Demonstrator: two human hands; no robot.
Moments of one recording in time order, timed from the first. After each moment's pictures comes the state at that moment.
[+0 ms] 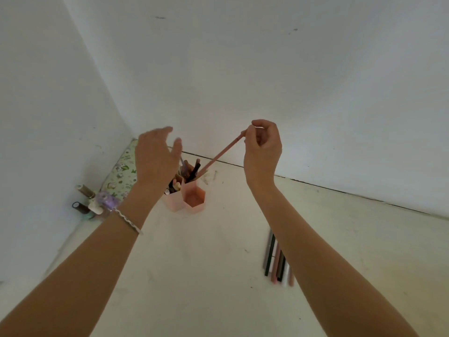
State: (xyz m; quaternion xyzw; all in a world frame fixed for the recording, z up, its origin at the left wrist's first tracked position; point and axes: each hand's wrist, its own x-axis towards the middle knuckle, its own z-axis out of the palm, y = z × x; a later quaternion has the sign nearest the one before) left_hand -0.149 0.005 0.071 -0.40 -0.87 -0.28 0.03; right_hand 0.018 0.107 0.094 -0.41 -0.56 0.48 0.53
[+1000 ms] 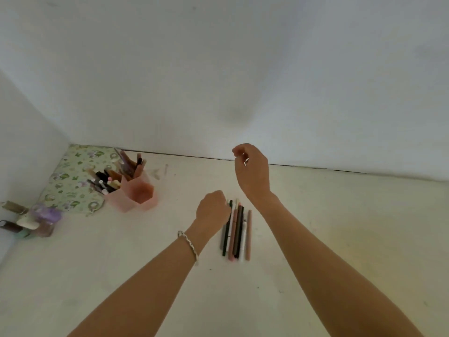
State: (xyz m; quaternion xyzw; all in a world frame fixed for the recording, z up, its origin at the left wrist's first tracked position) left_hand 0.082 0.051 -0.011 -0.47 -0.81 -0.13 -0.32; right_hand 0.157 0.134 0.040 -0.49 -0.73 0.30 0.38
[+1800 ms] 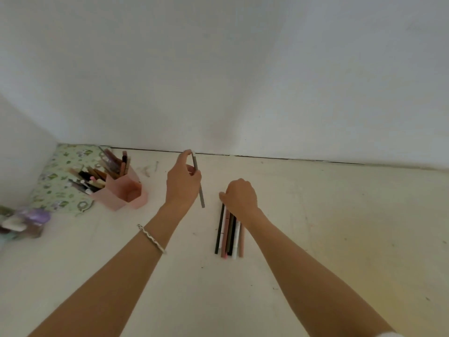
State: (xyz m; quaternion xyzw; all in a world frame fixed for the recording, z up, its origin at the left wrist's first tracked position) left_hand 0.038 0.064 0.012 -0.36 -0.79 -0.43 -0.26; right_hand 0.174 0.119 -0.033 -0.57 -0.79 0.23 -0.01
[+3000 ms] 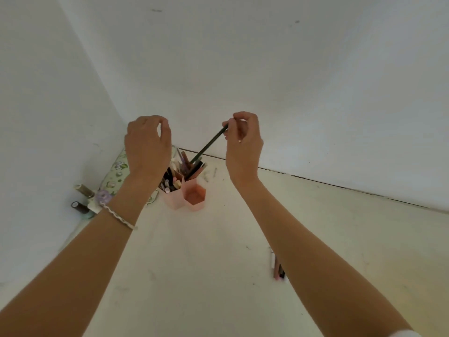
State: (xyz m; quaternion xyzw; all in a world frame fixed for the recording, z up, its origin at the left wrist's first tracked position) left_hand -0.156 0.004 0.088 -0.37 -0.86 -0.34 0.07; right_hand -0.010 0.096 0.087 -0.37 -0.62 0.46 0.51
